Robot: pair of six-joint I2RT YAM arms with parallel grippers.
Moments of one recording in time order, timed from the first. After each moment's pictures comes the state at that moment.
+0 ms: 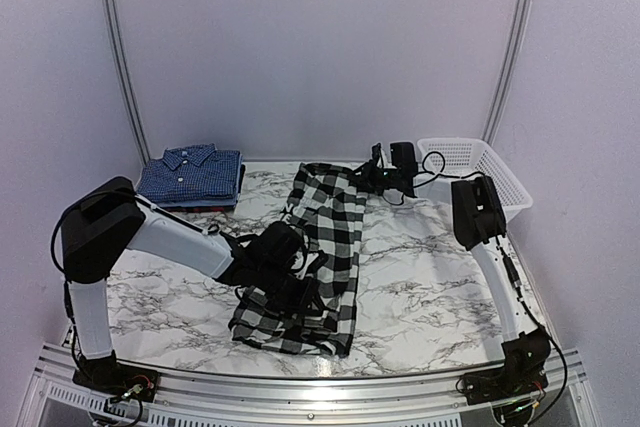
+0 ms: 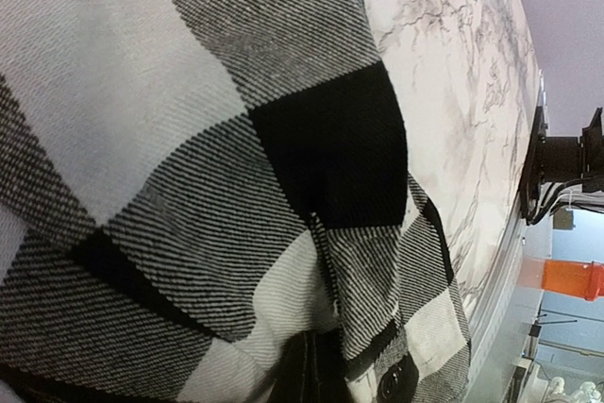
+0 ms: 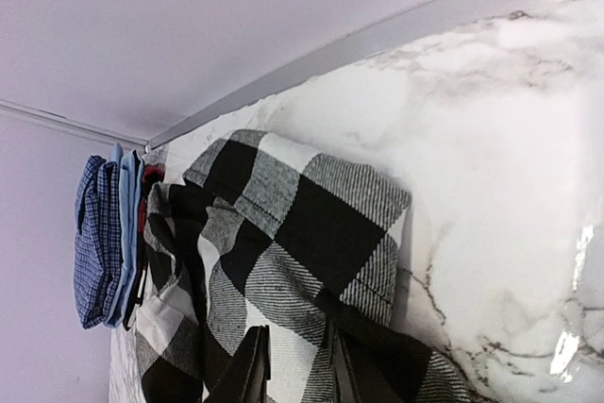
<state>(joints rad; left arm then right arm) -0.96 1.96 1.04 -0.01 0.48 -0.62 0.27 2.76 2.22 0.07 -0.62 0.76</state>
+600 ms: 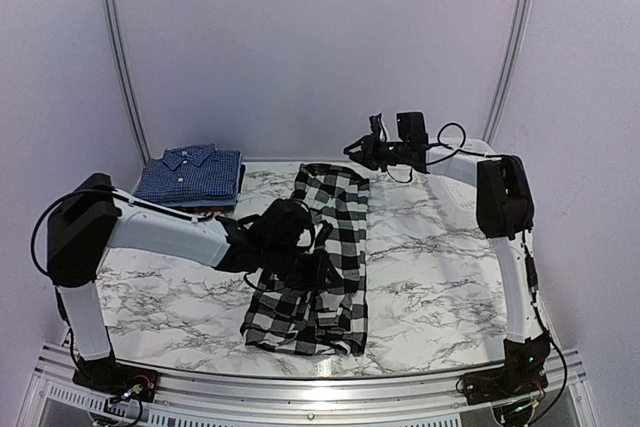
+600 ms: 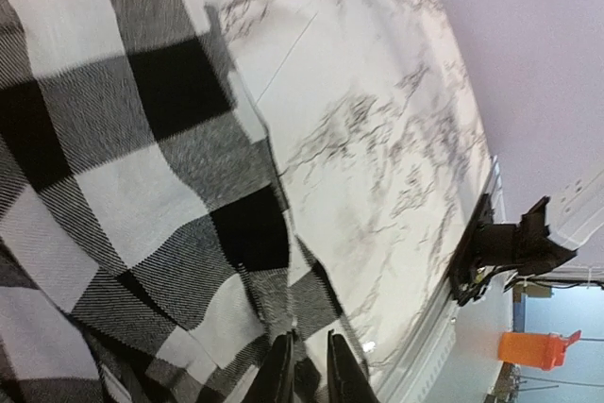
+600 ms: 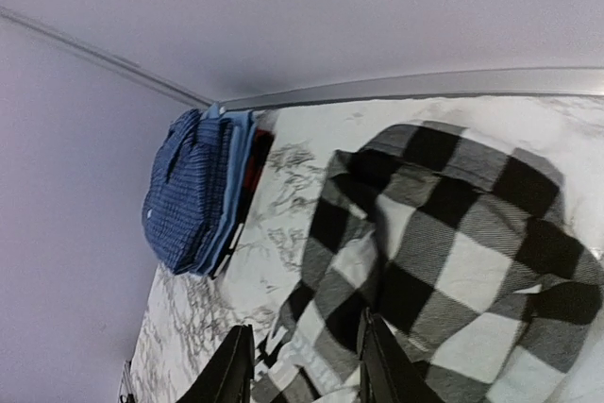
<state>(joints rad) -0.99 1.93 1.16 0.00 0.35 -0.79 0.30 2.45 2.03 -0.04 -0.70 0.66</state>
